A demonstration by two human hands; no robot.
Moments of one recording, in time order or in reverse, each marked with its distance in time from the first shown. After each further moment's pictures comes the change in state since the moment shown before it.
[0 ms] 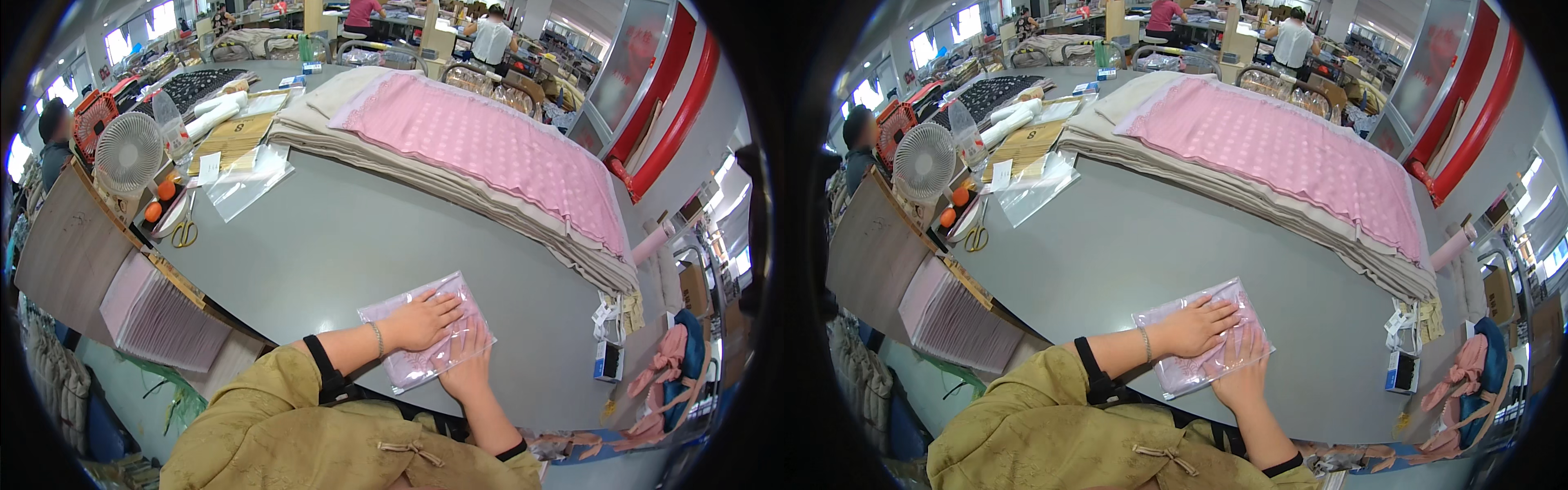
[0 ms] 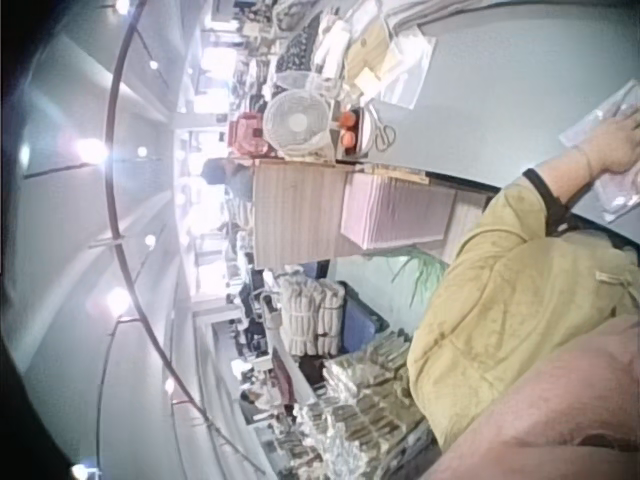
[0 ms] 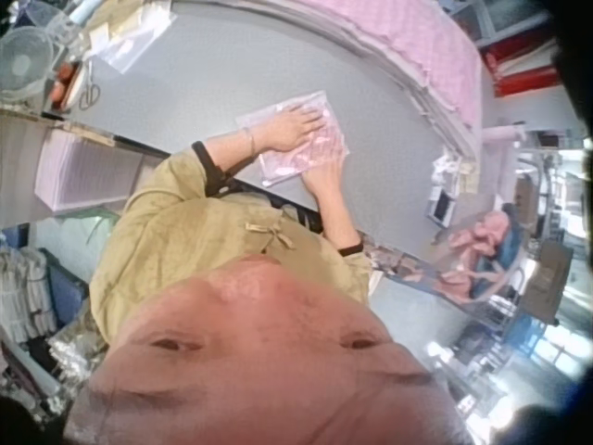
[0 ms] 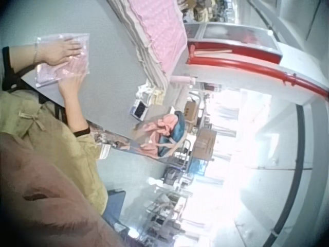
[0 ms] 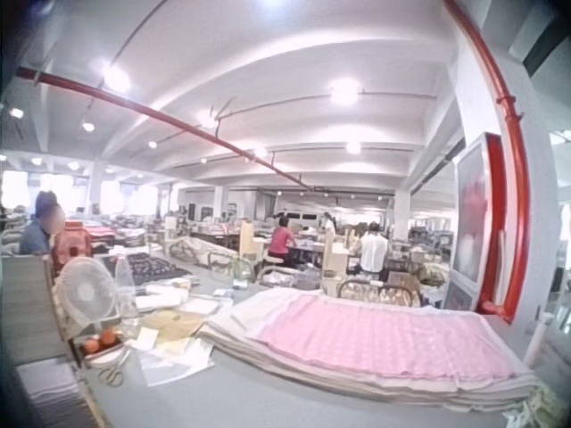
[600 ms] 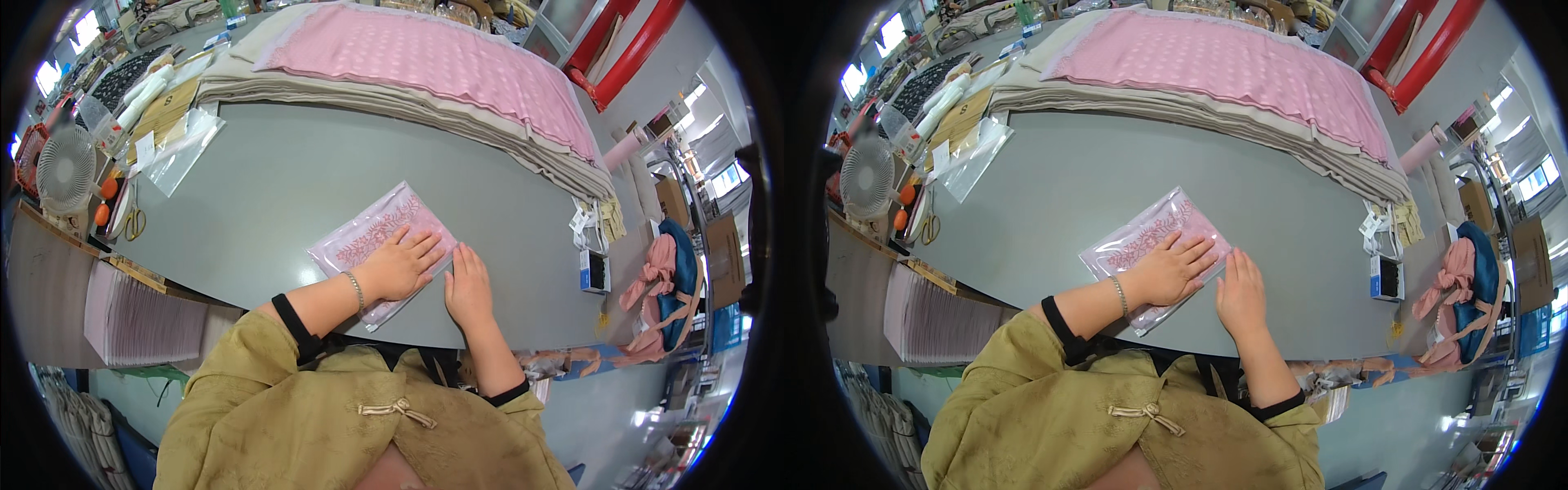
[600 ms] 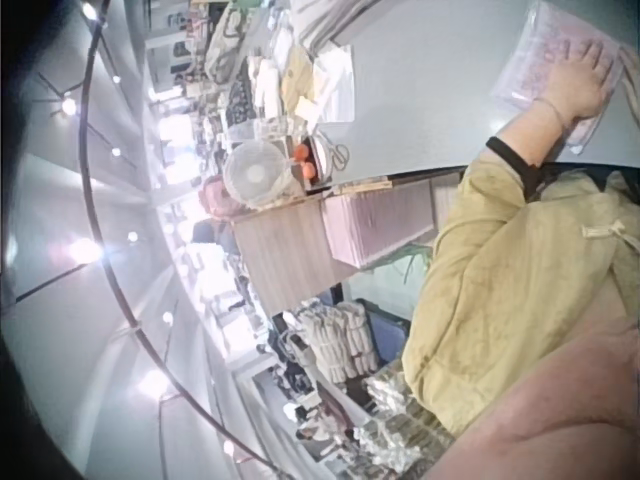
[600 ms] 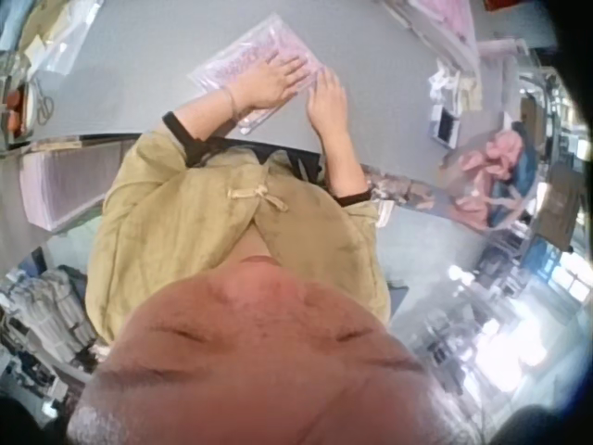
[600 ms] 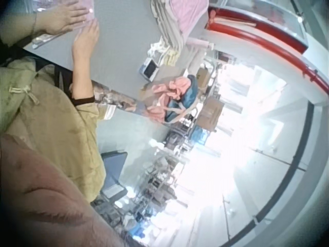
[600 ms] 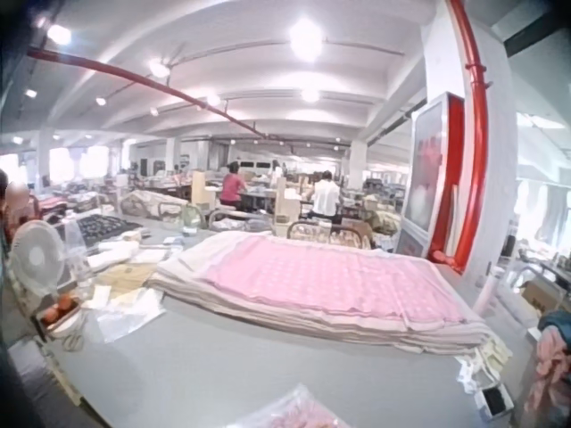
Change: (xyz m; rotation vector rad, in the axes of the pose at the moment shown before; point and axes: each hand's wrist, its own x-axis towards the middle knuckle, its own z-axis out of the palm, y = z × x) left_hand 0.013 0.040 -0.001 0.008 -0.042 0.067; right_hand -0.017 0.046 0.000 0.096 0.196 0.108
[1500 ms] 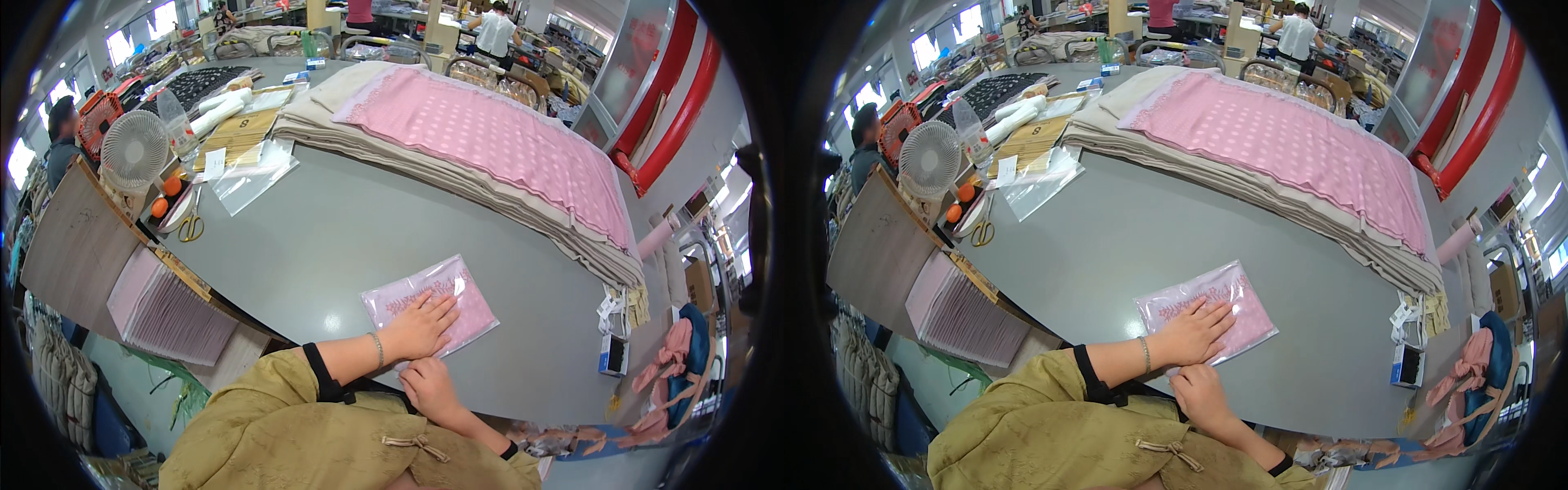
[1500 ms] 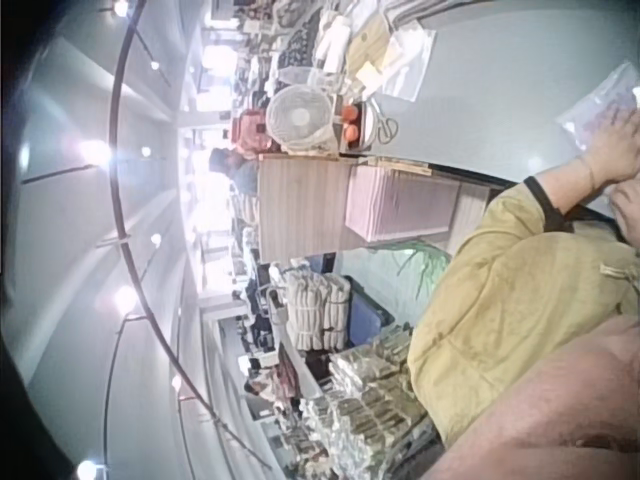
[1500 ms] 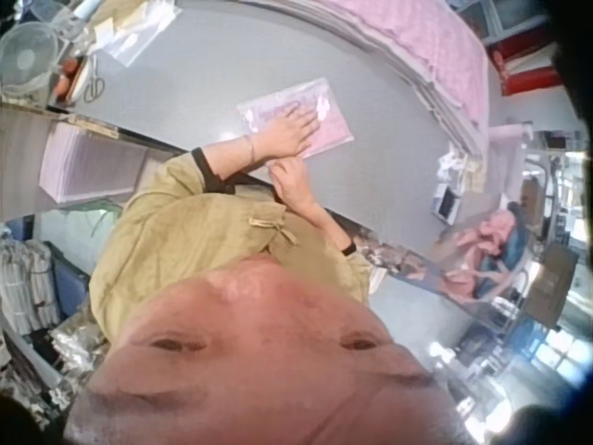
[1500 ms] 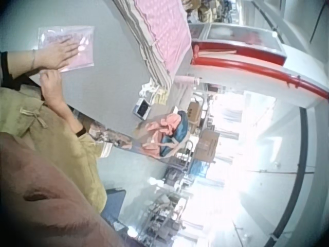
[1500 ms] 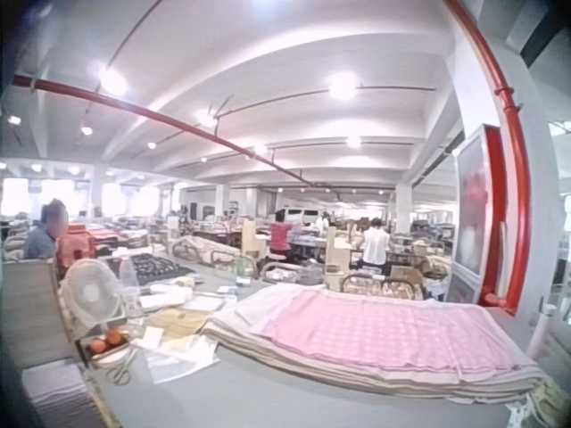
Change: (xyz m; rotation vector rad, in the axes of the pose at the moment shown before) left_hand -0.035 -0.006 0.007 0.109 0.131 -0.149; right_hand -0.022 -0.099 0.000 0.531 -0.101 -0.460
